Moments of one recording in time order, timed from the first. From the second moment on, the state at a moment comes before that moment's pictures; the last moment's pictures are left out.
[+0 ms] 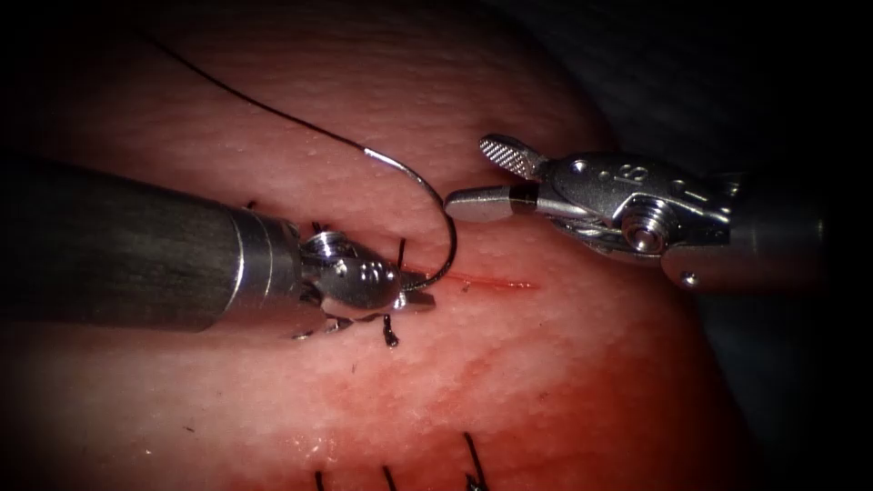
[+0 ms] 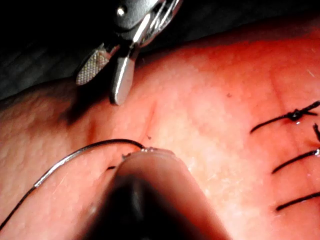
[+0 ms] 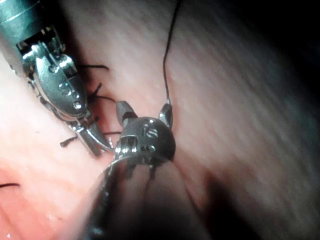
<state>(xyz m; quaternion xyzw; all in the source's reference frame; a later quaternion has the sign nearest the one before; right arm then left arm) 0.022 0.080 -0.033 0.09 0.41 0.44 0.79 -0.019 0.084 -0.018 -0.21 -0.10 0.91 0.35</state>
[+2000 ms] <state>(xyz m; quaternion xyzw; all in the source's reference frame) 0.023 0.080 -0.034 0.17 0.30 0.48 0.80 -0.023 0.079 -0.030 -0.03 0.23 0.97 0.05</state>
